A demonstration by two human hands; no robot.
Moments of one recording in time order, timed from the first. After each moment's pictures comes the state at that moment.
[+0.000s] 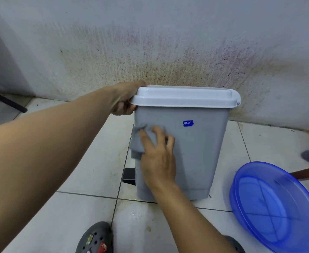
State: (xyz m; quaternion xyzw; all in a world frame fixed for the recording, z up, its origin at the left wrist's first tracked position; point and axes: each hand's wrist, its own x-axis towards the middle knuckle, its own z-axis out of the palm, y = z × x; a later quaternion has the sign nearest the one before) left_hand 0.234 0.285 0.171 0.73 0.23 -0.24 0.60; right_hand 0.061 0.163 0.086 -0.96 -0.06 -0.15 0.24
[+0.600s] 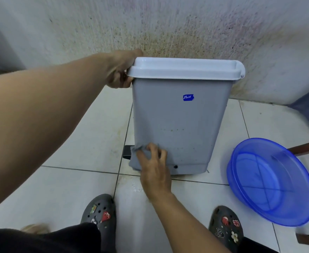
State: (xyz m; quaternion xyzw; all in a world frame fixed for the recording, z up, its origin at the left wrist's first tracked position) left_hand 0.228 0.282 0.180 0.75 0.23 -0.24 0.58; right_hand -0.016 0.160 0.007 -0.97 -0.06 -0.02 0.21
